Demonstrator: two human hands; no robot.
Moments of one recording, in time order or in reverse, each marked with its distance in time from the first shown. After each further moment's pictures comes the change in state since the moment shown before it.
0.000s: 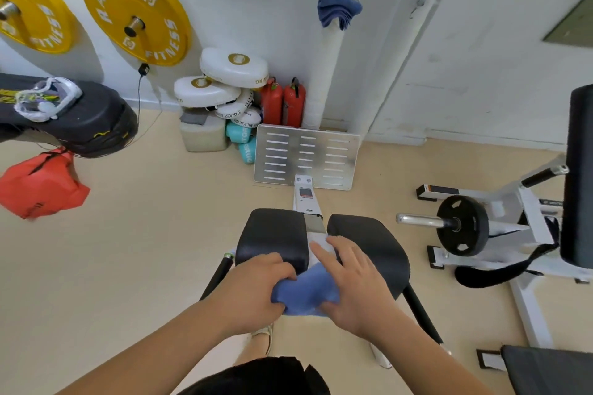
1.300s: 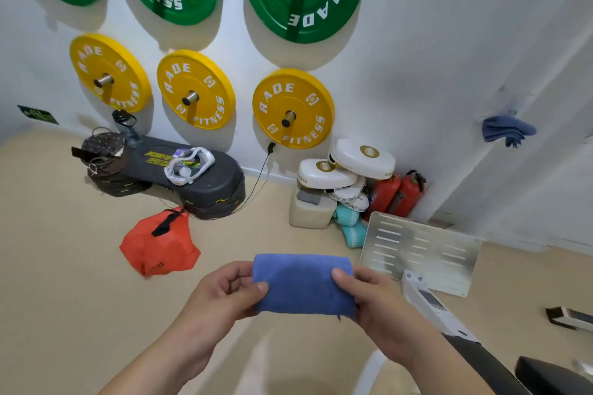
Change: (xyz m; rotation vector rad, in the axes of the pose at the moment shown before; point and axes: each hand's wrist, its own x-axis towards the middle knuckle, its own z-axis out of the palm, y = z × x) left_hand -0.221 -0.395 -0.305 -1.199 0.523 -0.342; right_hand 0.266 -0.457 -0.076 1.481 -0.175 0.149
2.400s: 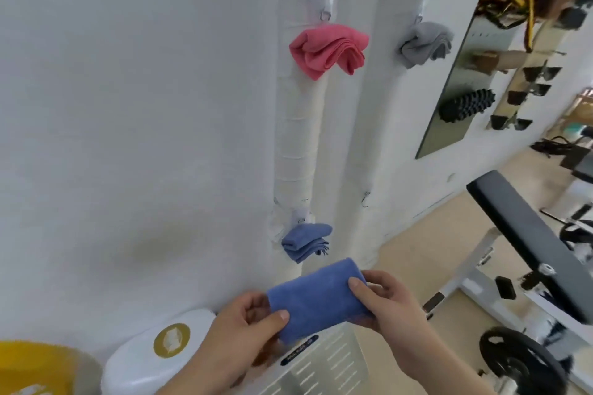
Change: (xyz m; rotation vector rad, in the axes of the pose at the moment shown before) left_hand 0.513 0.295 0.479 0.353 -0.639 0.070; right_hand 0.172 -0.321 -0.455 0.315 1.000 -0.359
